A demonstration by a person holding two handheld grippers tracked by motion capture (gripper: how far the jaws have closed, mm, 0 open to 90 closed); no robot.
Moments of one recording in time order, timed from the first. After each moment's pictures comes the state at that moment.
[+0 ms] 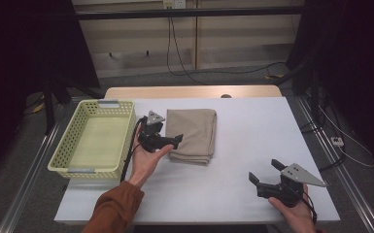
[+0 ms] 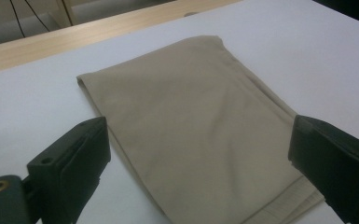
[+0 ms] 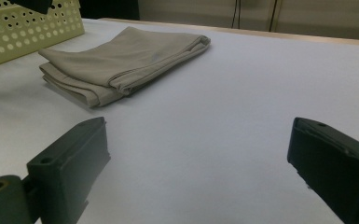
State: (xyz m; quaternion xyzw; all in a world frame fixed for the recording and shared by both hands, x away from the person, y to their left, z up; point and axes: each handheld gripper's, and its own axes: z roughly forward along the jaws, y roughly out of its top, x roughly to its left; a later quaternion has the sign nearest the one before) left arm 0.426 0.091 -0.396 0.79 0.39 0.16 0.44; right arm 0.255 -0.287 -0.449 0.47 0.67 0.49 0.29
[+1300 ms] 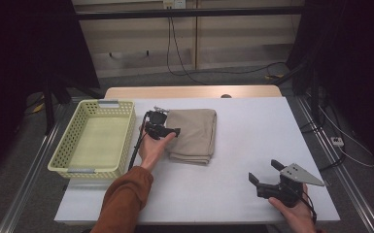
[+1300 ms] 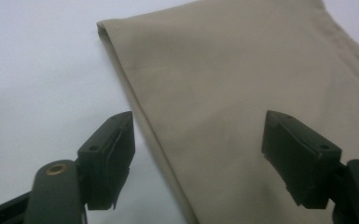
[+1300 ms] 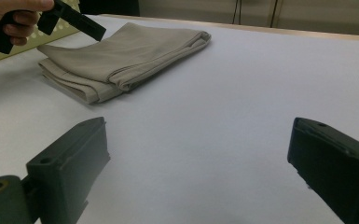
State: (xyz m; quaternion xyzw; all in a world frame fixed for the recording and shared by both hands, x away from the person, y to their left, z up) left arm 0.493 0.079 -0.439 0.80 0.47 0.13 0.35; right arm 0.256 -0.287 -0.450 0.47 0.68 0.49 0.28
